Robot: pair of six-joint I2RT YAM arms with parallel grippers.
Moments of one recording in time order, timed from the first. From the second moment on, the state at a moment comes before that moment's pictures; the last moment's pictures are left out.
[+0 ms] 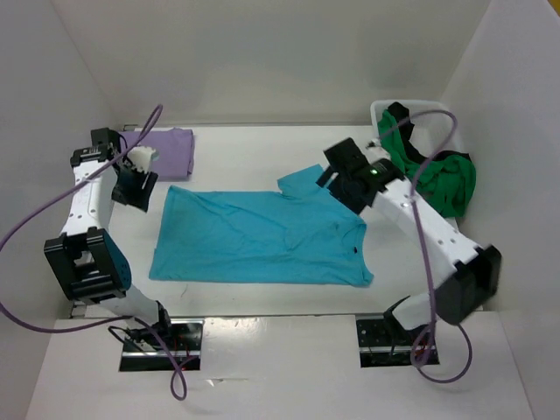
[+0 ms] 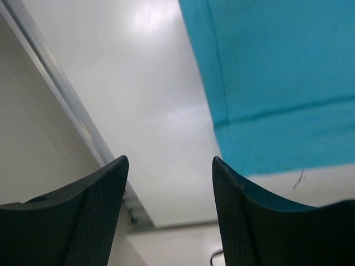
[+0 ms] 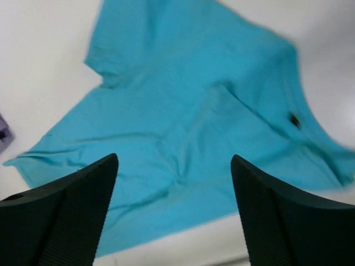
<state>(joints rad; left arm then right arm) 0.28 1.56 1.40 -1.12 0.05 0.57 0.55 1.33 1.33 -1.04 0.41 1.23</state>
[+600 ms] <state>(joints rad) 0.24 2.15 1.80 -0.86 0.35 0.32 0.36 2.61 2.58 -0.90 0.32 0.54</state>
